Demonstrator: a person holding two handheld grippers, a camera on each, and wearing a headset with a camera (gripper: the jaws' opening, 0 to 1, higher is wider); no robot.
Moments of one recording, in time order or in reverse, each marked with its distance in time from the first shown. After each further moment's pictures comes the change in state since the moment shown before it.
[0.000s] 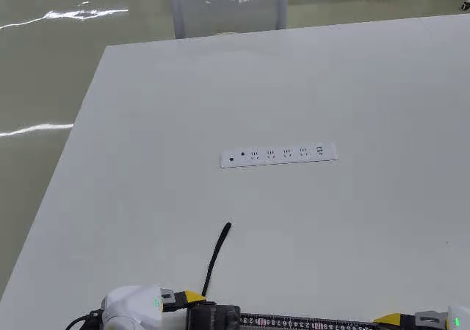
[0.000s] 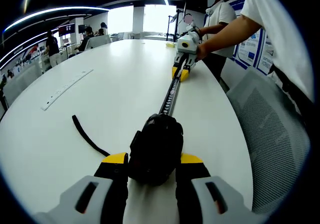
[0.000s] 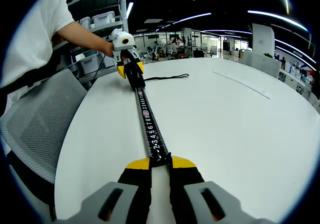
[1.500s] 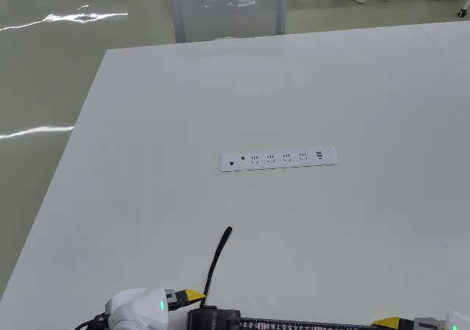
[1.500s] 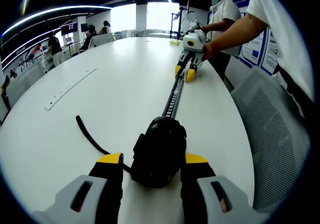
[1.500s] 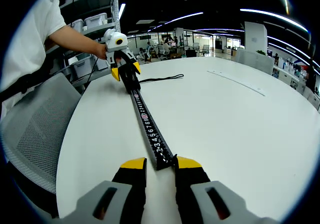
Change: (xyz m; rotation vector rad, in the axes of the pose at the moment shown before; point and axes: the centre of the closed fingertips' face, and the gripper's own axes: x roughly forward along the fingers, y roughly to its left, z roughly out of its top) left arm 0.001 0.004 0.004 -0.001 0.023 0.038; right arm 0.004 0.000 0.003 0.045 0.001 -0.057
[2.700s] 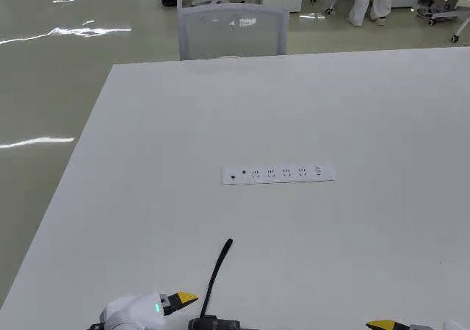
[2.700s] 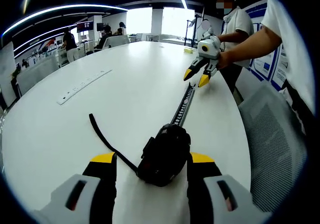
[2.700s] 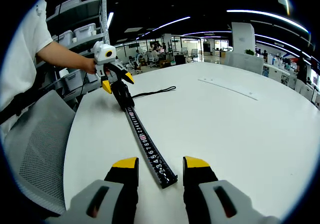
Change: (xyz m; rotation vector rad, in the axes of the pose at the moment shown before) left arm -0.017 0.009 0.007 -0.106 -0.046 0.092; right arm -0.004 0.004 0.036 0.073 -0.064 -0.074
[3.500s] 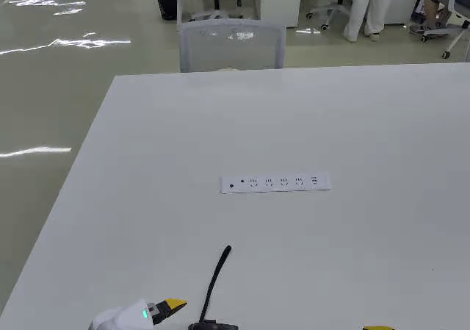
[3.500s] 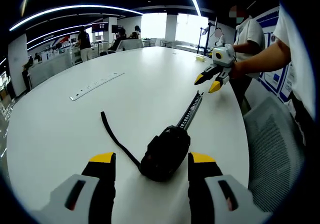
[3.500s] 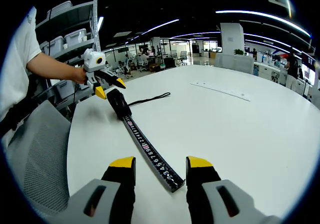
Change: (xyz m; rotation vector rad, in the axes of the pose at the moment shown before) left arm -0.018 0.003 0.001 -0.080 -0.046 0.093; right arm -0.006 0.007 0.014 0.060 -0.034 -0.085
